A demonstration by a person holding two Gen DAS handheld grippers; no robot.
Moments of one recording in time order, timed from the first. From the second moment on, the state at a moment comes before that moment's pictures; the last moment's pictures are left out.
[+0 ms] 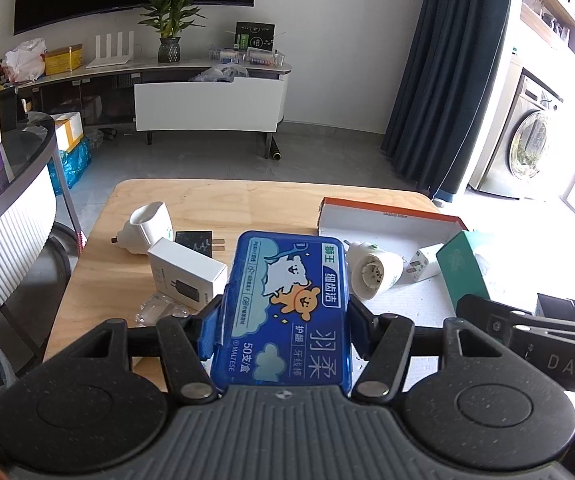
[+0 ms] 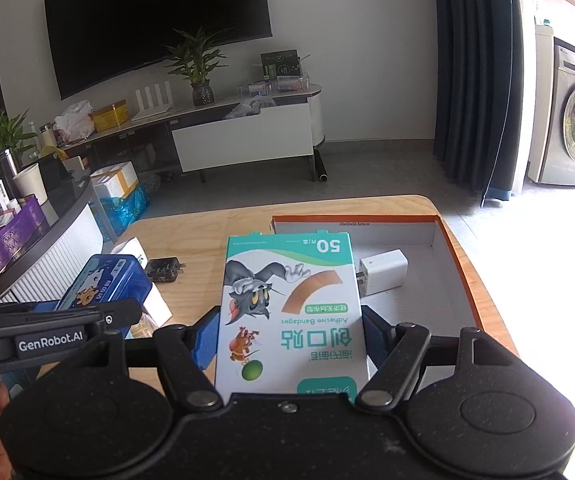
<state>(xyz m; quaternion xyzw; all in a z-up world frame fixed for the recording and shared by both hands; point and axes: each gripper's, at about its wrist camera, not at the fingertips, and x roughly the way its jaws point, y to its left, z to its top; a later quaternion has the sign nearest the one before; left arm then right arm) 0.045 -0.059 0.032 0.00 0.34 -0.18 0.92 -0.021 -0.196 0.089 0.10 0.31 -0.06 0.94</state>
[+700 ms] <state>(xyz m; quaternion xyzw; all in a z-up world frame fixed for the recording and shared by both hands) 0.045 -0.095 0.028 0.02 0.35 -0.22 0.91 -0.033 -0.229 0.089 0.11 0.30 -0.10 0.94</state>
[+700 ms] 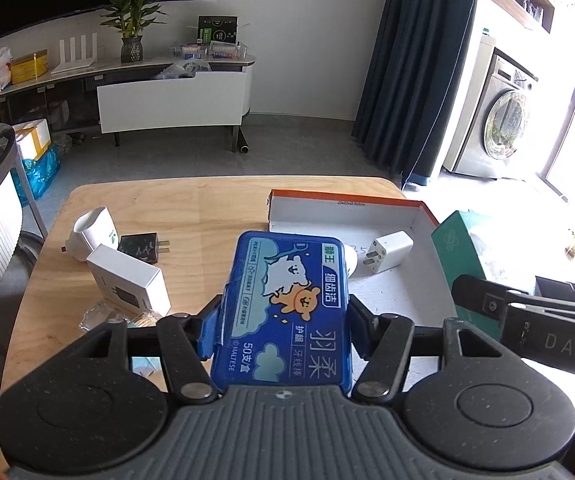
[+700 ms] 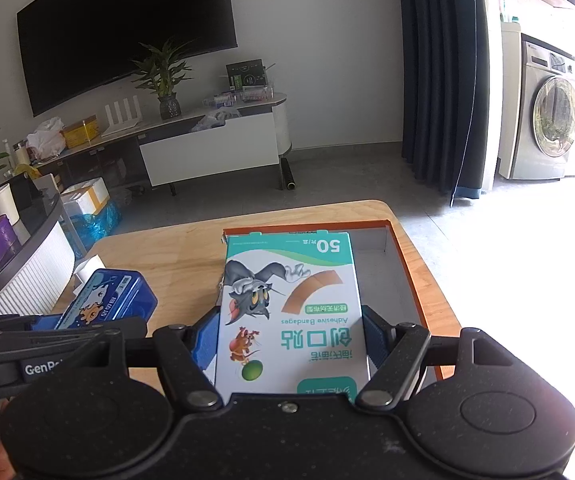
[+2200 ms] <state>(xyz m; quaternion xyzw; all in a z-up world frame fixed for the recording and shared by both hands) 0.045 -0.147 0.011 0.05 0.37 -0.27 0.89 -0.030 -0.273 0.078 0.13 0.30 -0.15 0.93</state>
